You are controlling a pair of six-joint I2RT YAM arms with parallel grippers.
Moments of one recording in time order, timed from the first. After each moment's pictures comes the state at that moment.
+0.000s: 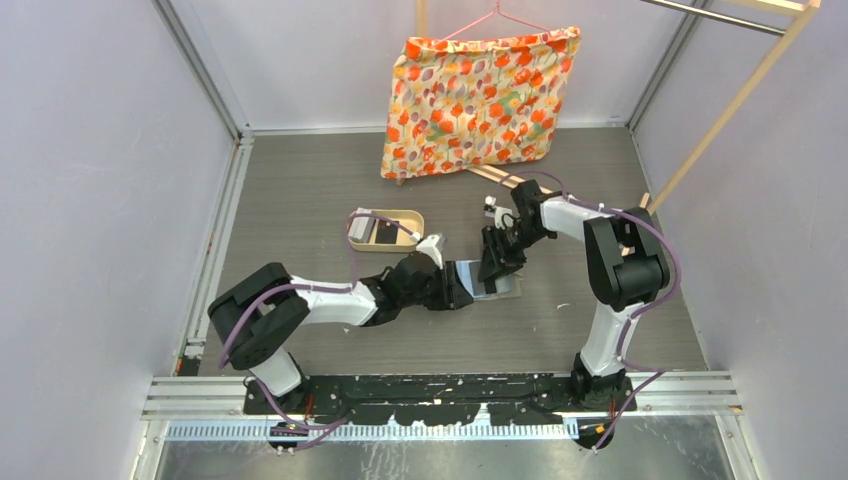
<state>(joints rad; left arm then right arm) -0.96 1.60 0.67 0.39 0.06 -0.87 0.26 1.88 1.13 -0.67 -0.66 0.02</state>
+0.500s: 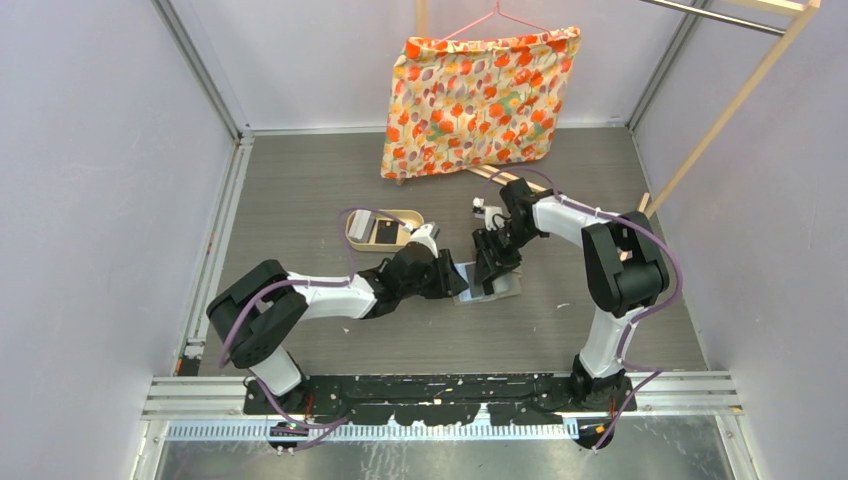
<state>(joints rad) -0.92 1.62 0.72 0.34 -0.01 -0.87 0.33 1.85 1.15 -0.72 -0.58 -0.05</state>
